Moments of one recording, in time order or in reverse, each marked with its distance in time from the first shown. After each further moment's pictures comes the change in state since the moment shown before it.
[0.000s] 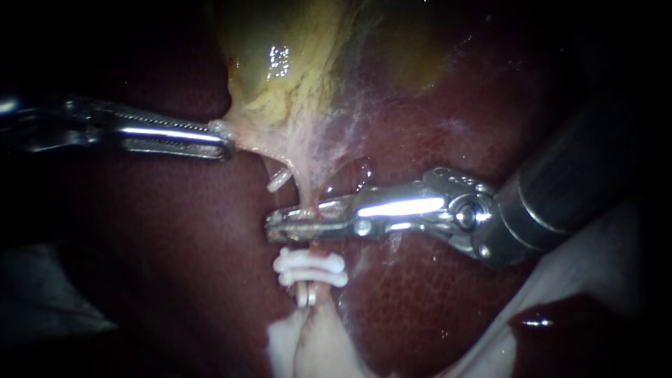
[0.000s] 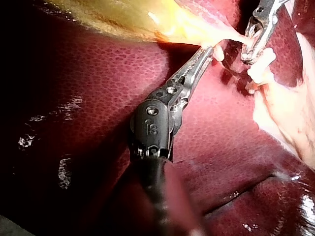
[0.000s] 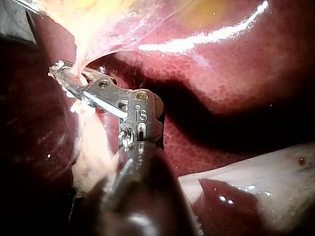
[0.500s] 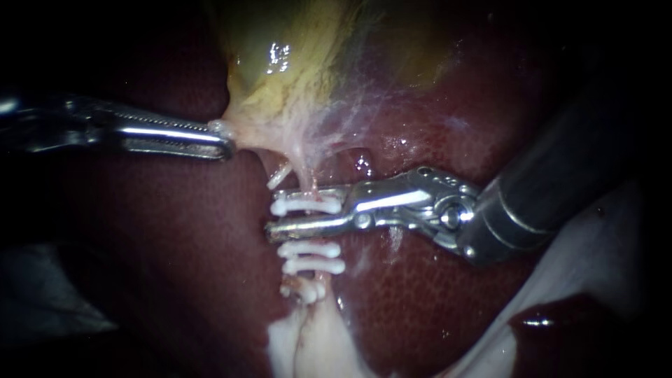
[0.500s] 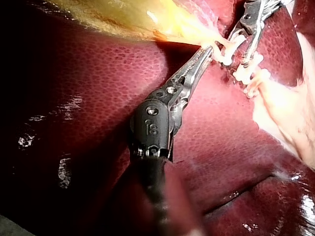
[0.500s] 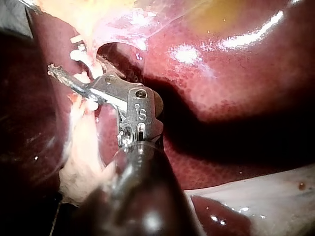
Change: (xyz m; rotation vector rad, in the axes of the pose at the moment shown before) right arm -0.003 0.005 0.001 -0.051 0.010 -0.061; left arm 0.000 0.000 0.000 0.000 0.000 0.000
